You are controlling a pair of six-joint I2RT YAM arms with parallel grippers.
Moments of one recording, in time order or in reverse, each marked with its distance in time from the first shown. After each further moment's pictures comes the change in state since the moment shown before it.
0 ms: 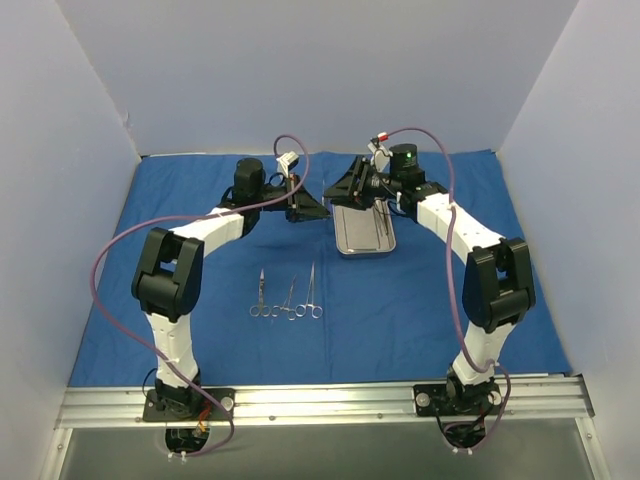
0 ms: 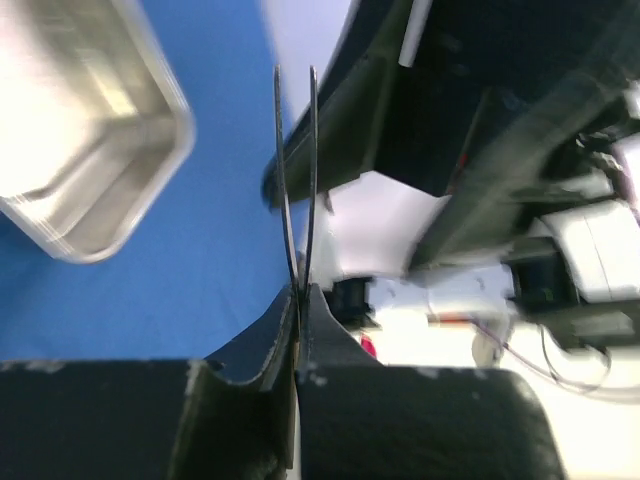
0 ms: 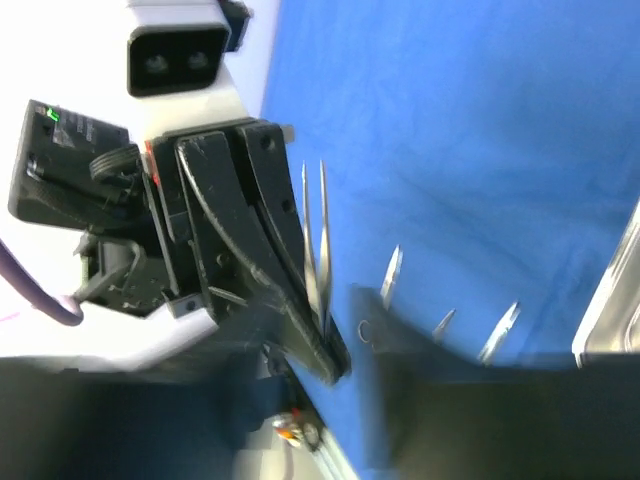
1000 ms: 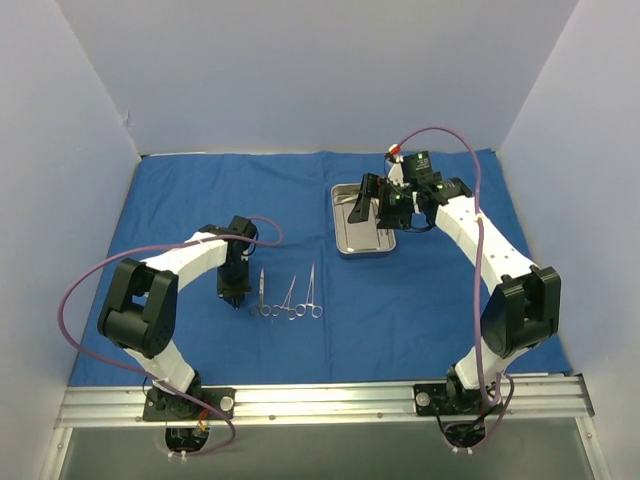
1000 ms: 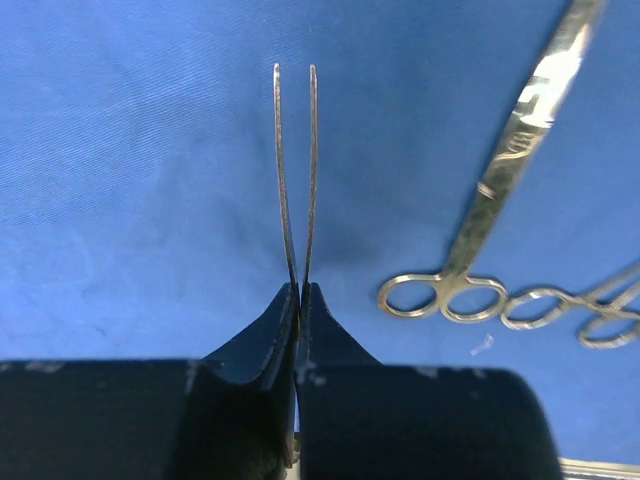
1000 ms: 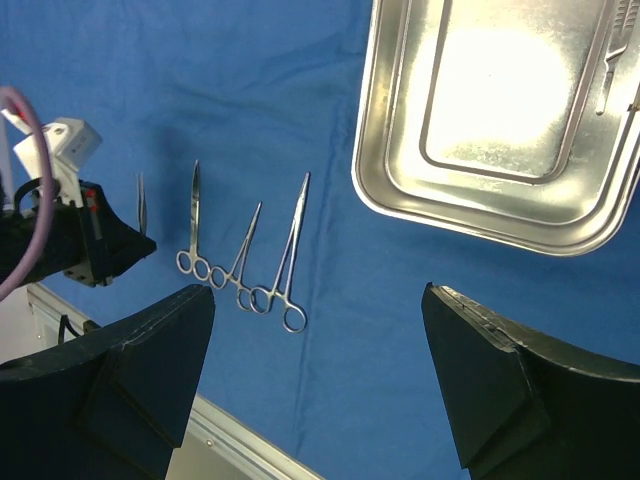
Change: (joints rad) left arm -0.016 -0.327 -0.313 -1.294 -1.186 0.652; right arm -0.003 -0.193 0.029 -0.626 0.370 -0.417
